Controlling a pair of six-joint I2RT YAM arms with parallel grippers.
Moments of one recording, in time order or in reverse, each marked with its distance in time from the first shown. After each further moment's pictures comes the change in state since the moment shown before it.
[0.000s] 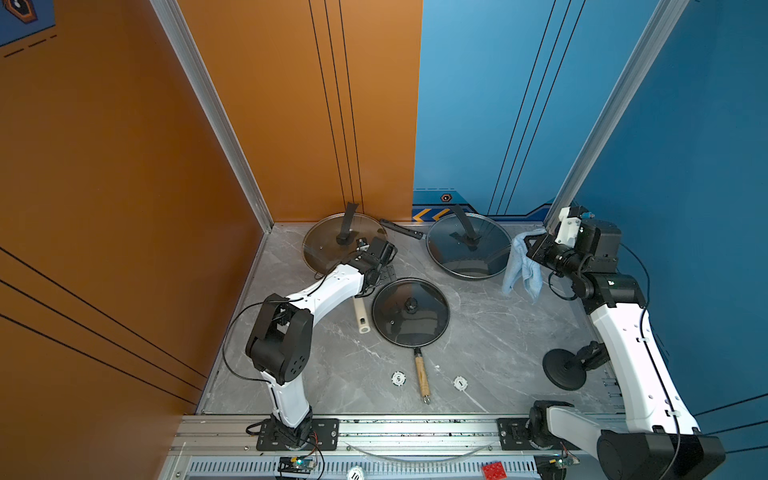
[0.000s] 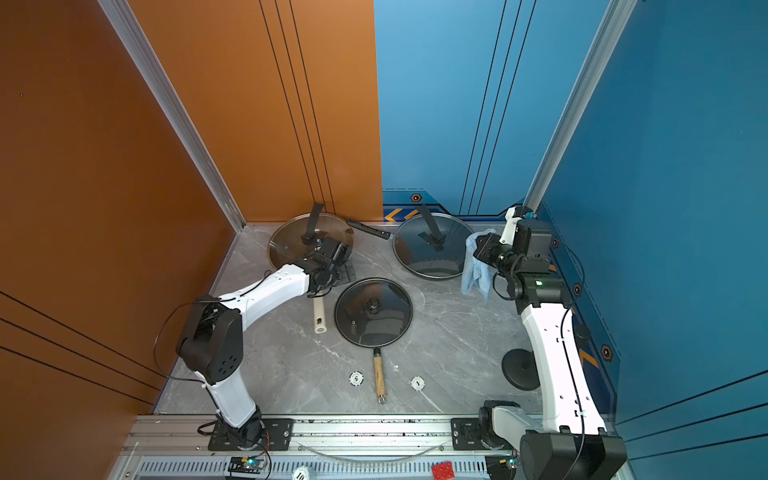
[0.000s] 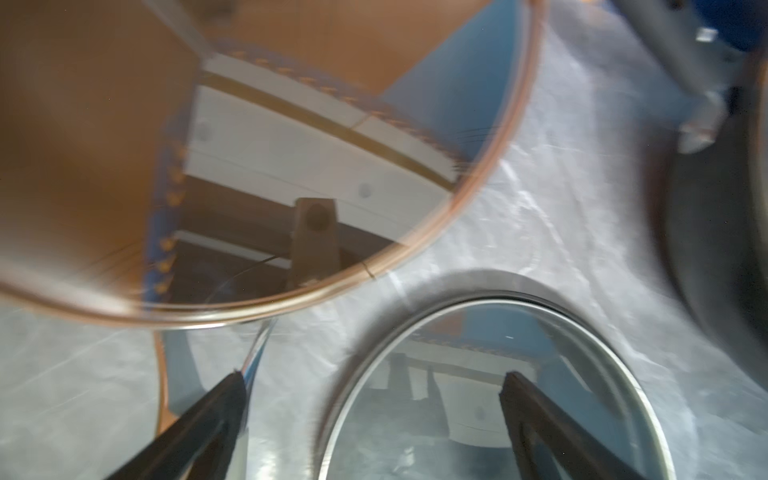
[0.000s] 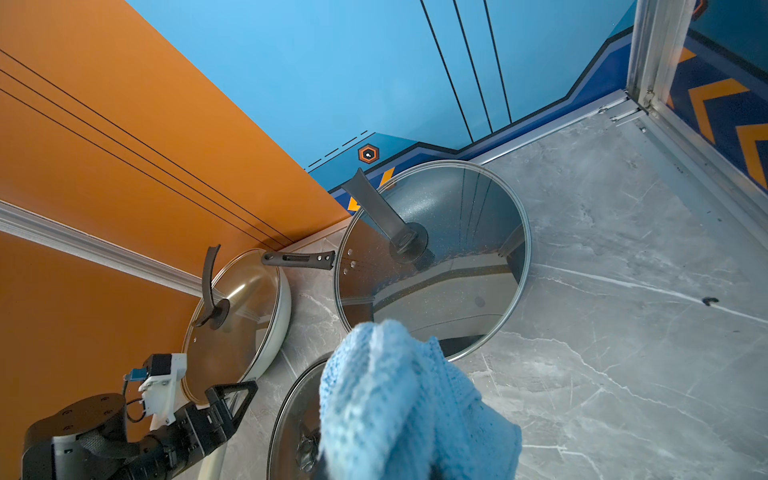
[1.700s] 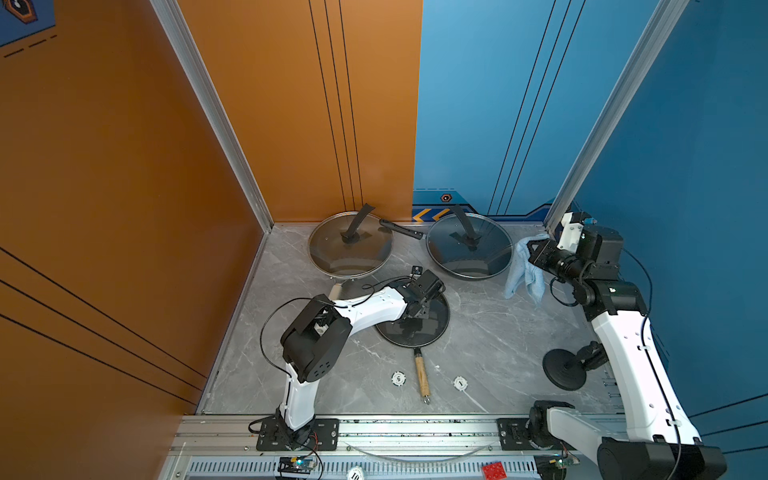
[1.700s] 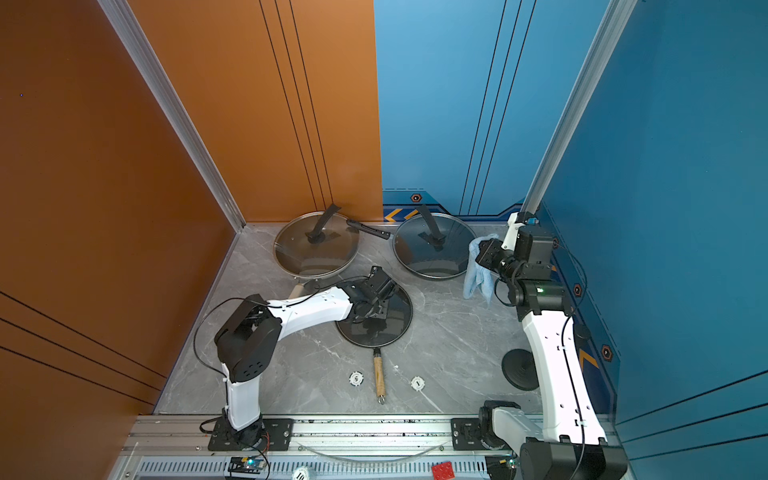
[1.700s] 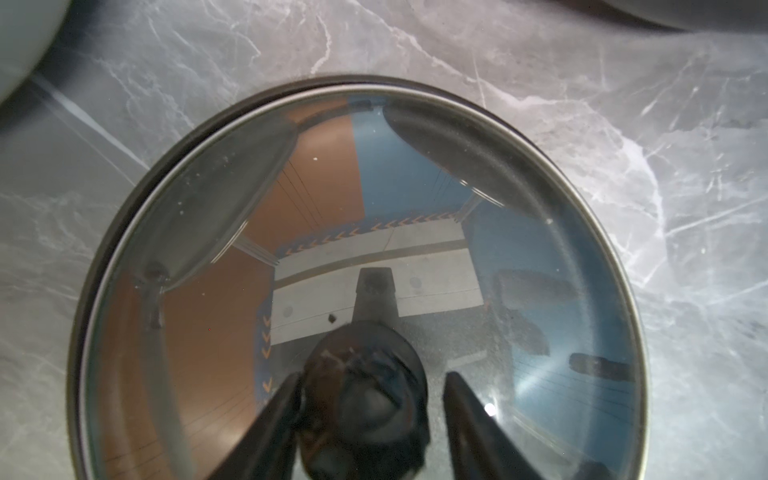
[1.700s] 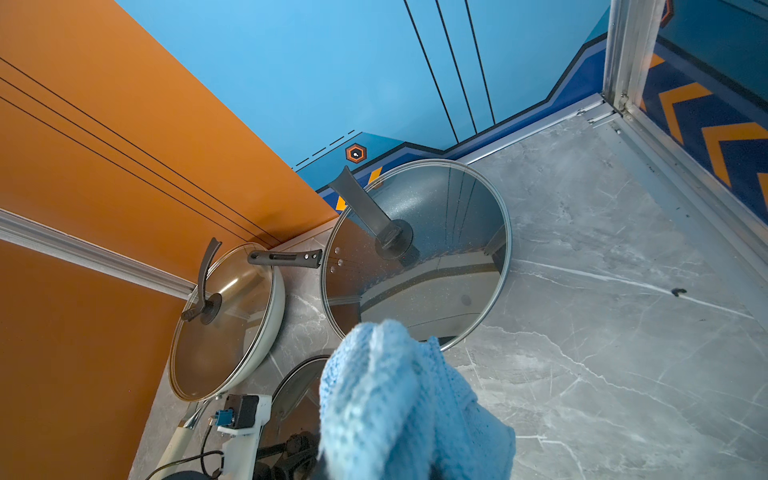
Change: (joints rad) left arm -0.337 0.163 0.016 0.070 0.005 0.126; right arm -0.014 -0.043 -0.051 0.004 0.019 -0.019
